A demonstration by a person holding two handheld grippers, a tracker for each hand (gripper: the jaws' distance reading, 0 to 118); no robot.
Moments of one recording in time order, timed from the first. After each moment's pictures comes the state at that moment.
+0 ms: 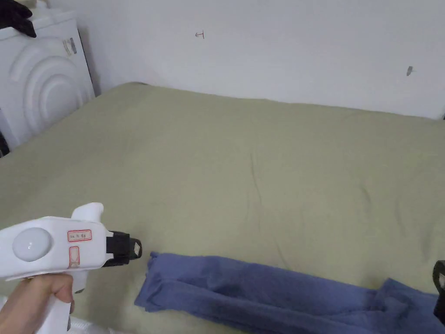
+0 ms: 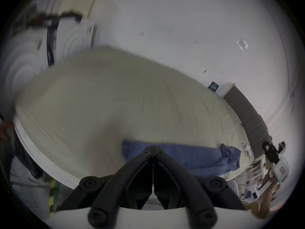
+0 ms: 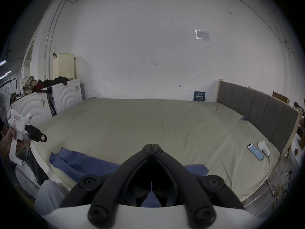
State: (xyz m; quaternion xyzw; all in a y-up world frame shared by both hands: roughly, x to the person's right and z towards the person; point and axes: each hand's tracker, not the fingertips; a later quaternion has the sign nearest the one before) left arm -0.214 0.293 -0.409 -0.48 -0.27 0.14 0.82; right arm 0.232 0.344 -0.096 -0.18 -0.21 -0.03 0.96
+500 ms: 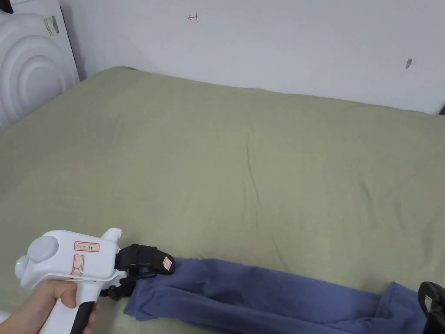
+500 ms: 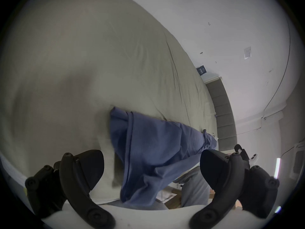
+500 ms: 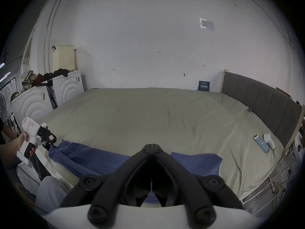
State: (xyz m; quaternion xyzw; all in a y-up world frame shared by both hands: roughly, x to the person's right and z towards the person) left arm -0.186 0.205 -0.455 -0.59 -0.39 0.26 0.66; right arm 0.220 0.324 -0.116 -0.22 -0.20 -0.04 0.95
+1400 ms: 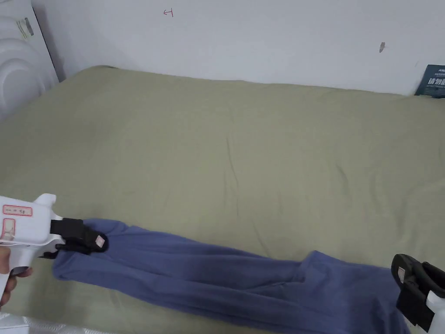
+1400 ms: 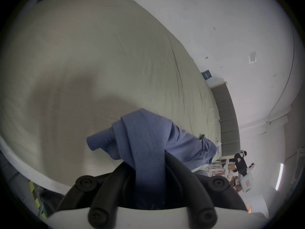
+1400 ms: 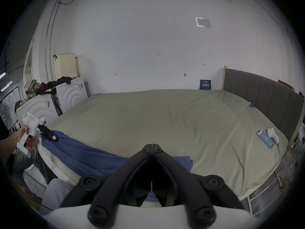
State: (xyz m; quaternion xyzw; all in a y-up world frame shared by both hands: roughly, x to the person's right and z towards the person) left arm -0.239 0.294 -0.466 -0.56 -0.30 0.19 0.75; right arm 0.233 0.329 -0.095 -0.20 -0.18 -0.07 0.96
